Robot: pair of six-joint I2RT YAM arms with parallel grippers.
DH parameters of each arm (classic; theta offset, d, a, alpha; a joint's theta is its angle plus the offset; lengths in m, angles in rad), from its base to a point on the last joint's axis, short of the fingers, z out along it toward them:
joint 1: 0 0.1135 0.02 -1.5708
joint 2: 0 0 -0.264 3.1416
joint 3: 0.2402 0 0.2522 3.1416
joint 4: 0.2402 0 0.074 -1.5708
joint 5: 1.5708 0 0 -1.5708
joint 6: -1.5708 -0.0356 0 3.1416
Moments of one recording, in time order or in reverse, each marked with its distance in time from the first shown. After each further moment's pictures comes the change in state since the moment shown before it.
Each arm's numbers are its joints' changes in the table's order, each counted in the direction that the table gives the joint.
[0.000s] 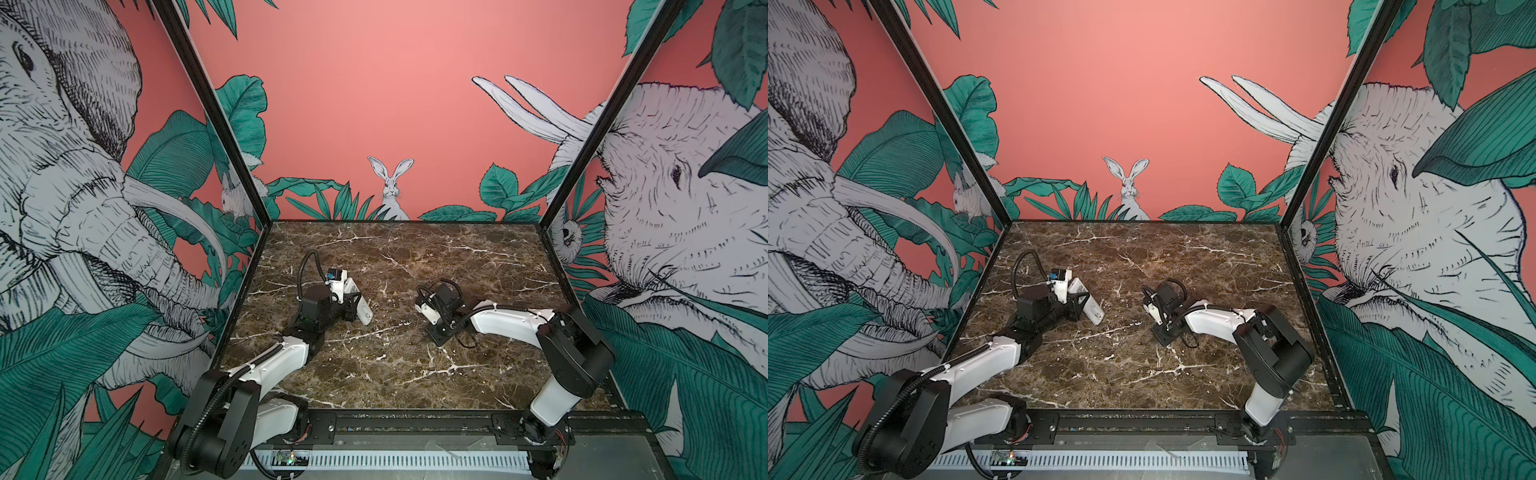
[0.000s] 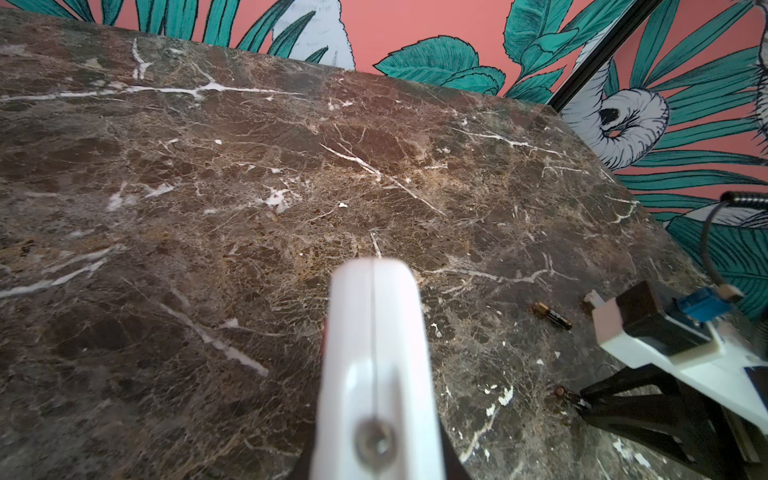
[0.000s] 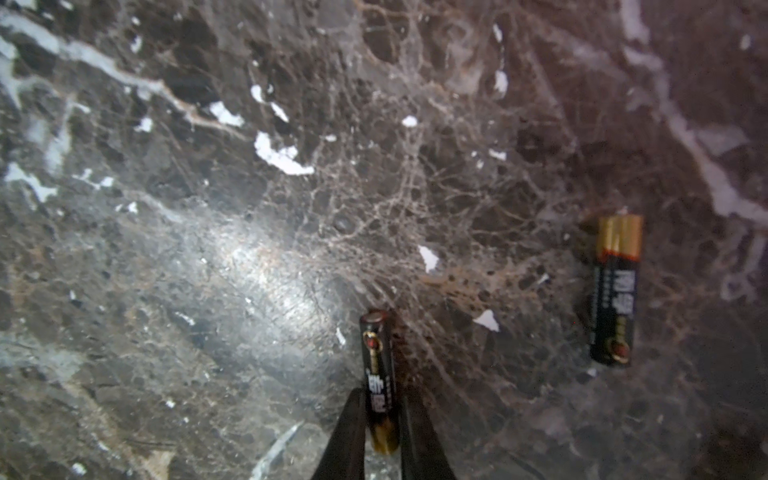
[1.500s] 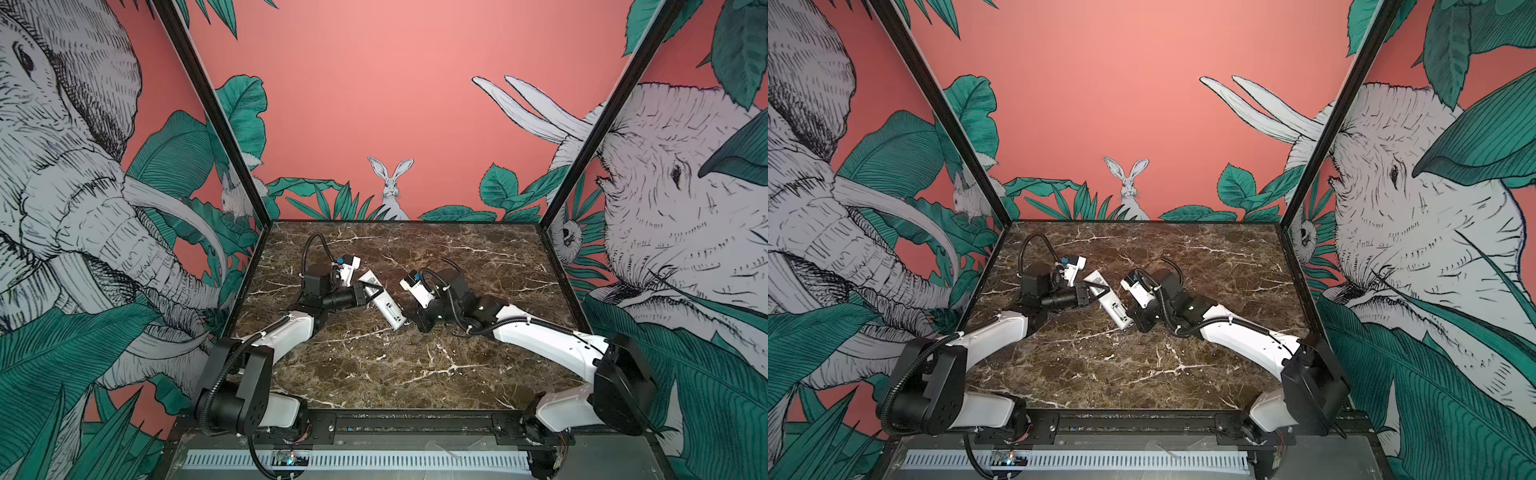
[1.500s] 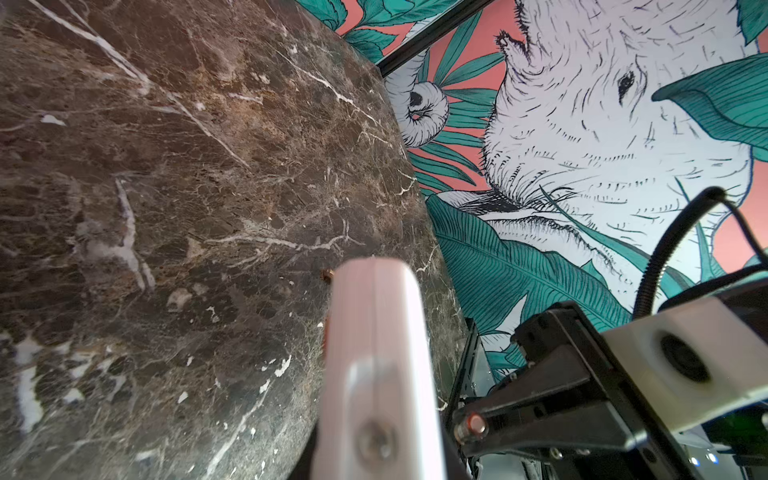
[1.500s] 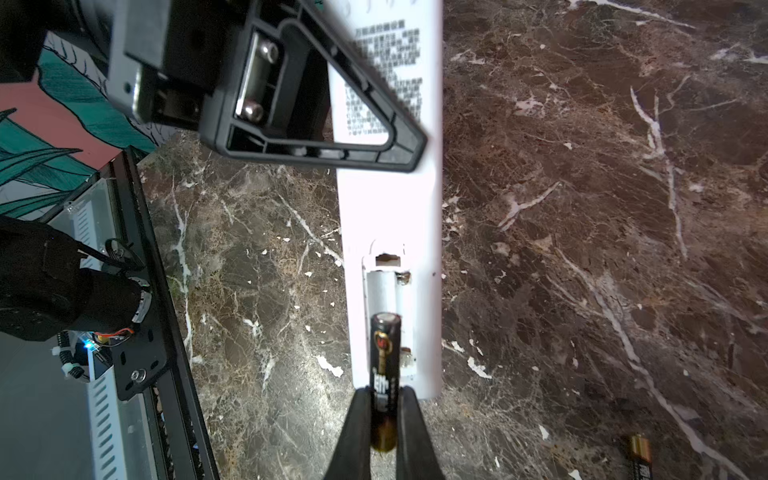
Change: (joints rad) left arm 0.064 0.202 0.217 0.009 0.627 0.428; right arm 0.088 -0.246 0.082 -0.173 -0.229 -0.101
